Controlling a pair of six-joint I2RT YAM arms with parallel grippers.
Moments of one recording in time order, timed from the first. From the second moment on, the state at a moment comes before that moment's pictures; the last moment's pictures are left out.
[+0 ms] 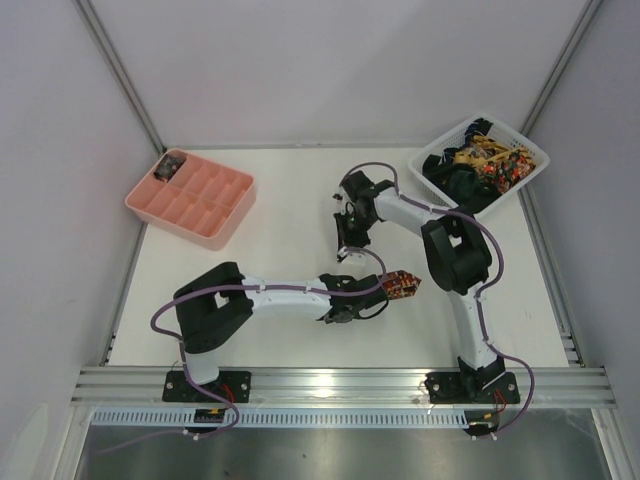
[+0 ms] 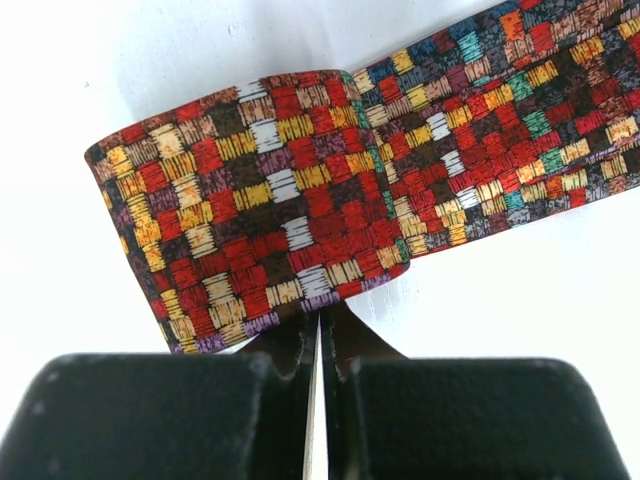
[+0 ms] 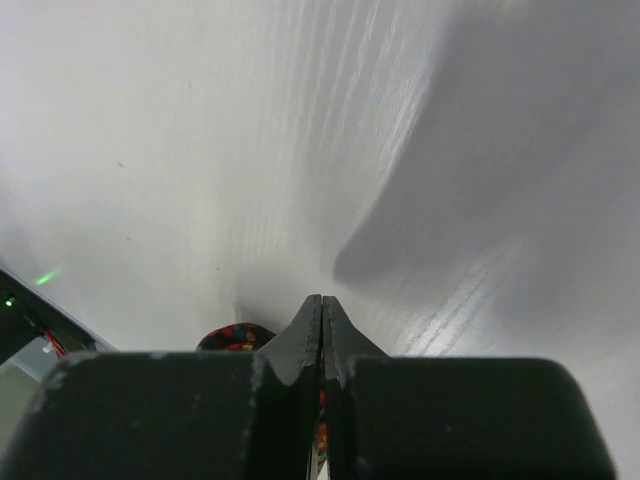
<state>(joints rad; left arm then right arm) -1.18 1.84 1.13 -0.52 -0.52 -0.92 0.55 2.20 1.71 -0.77 -0.43 0.33</state>
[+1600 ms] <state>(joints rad) -0.81 1.02 0.60 -0.36 -0.08 -0.95 0.59 2.11 1.56 -0.83 -0.46 0.37</state>
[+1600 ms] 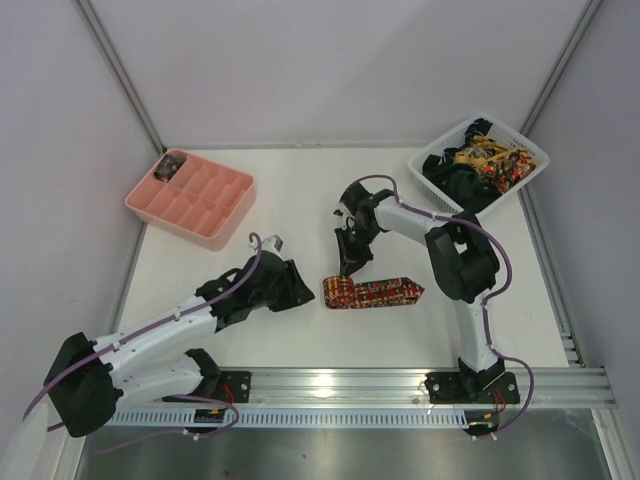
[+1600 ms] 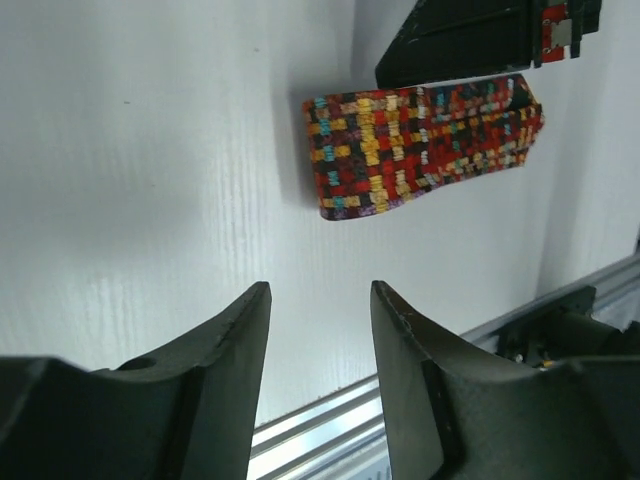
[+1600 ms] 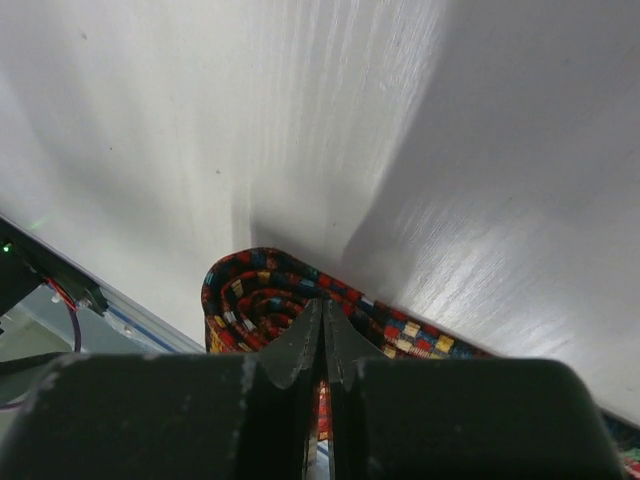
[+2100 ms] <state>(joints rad) -0.70 1.19 0.56 -0.13 0.26 -1.00 0.60 1.99 1.46 -0.80 -0.54 0.44</state>
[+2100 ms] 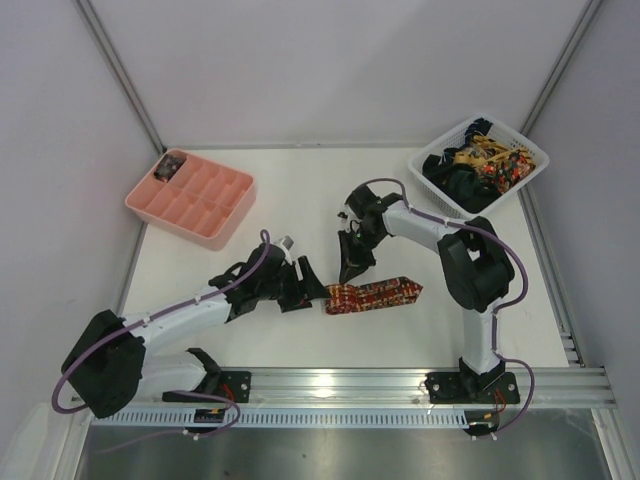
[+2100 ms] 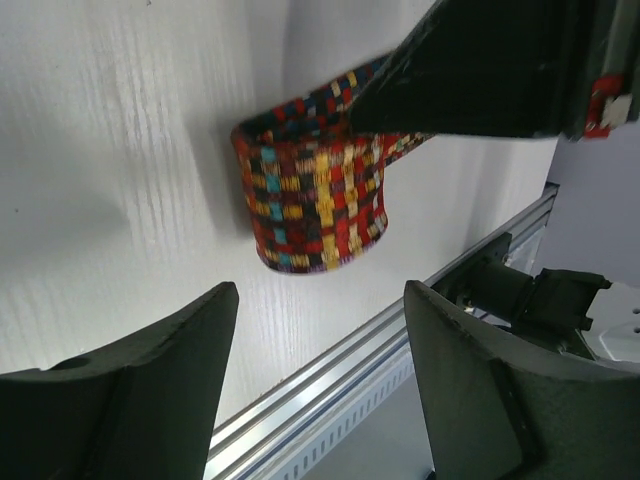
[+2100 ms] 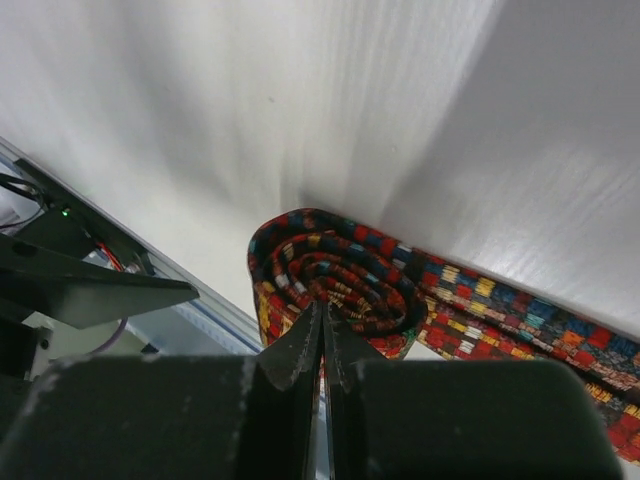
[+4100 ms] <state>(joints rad) -0.79 1.56 0.80 -0.07 0.38 -1.04 0.56 1.73 1.03 -0.60 -0.57 0.44</state>
